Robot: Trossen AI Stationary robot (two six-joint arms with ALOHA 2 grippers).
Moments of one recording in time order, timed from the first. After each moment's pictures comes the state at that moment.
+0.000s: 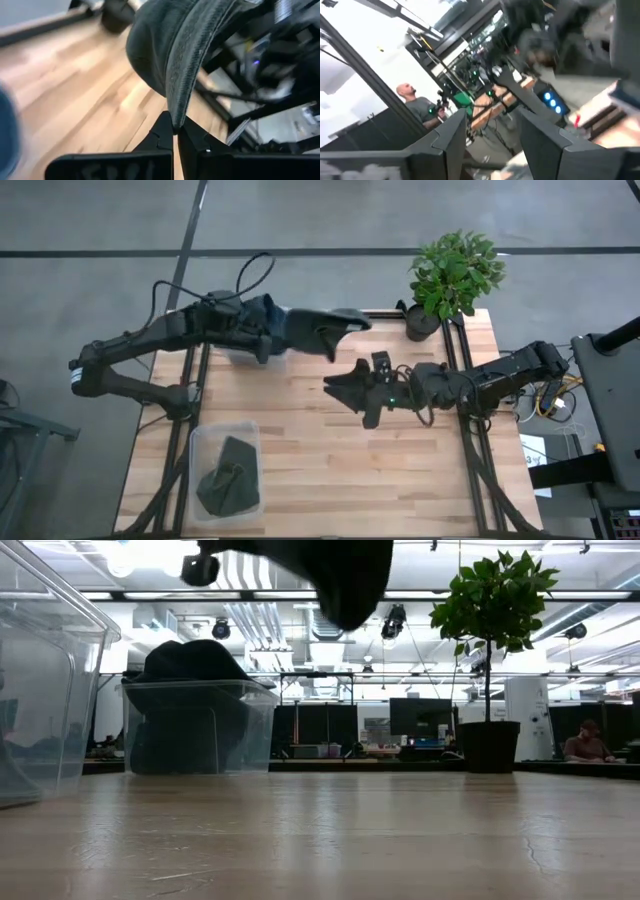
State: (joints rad) left arm 0.30 1.11 1.27 -0.58 0.19 -0.64; right arm 0.27 1.41 1.18 0.43 0.34 0.68
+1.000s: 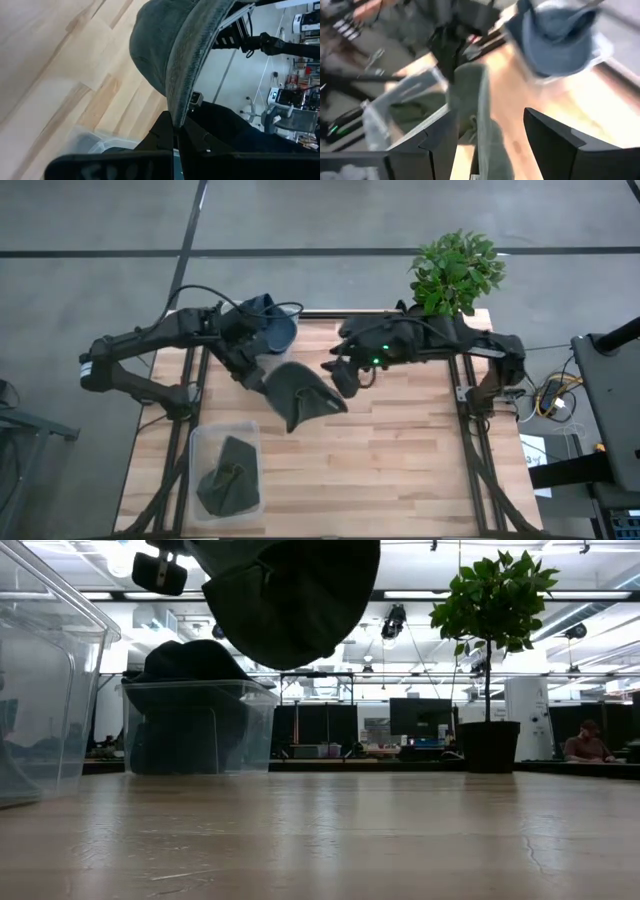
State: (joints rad) left arm 0.27 1.21 1.37 -1.12 0.61 -0.63; right arm 0.08 1.77 2.21 -1.08 0.20 0.57
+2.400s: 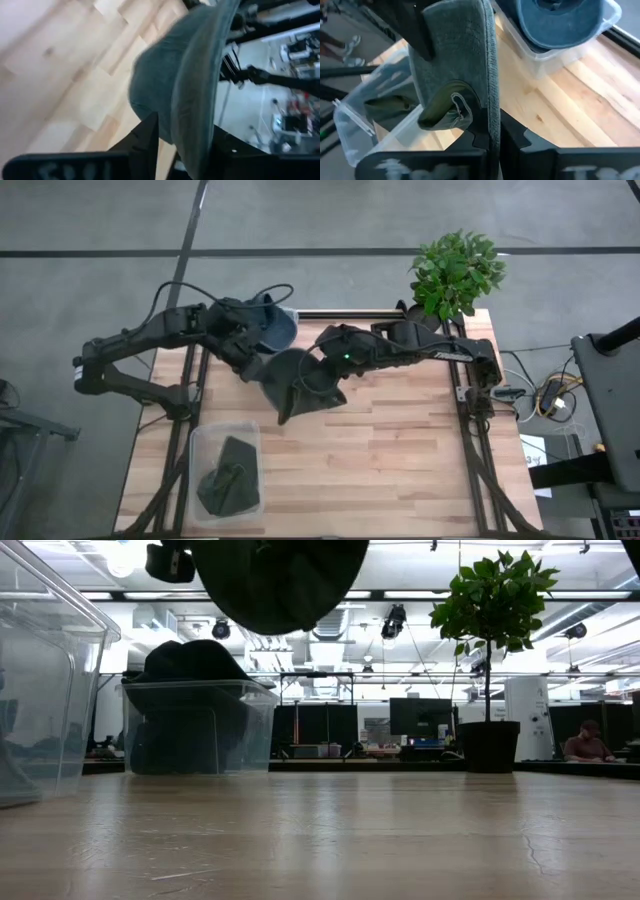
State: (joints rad) left arm 0.27 1.14 1.37 -0.98 0.50 -0.66; right arm 0.05 1.92 2.28 -1.14 0.18 0.66
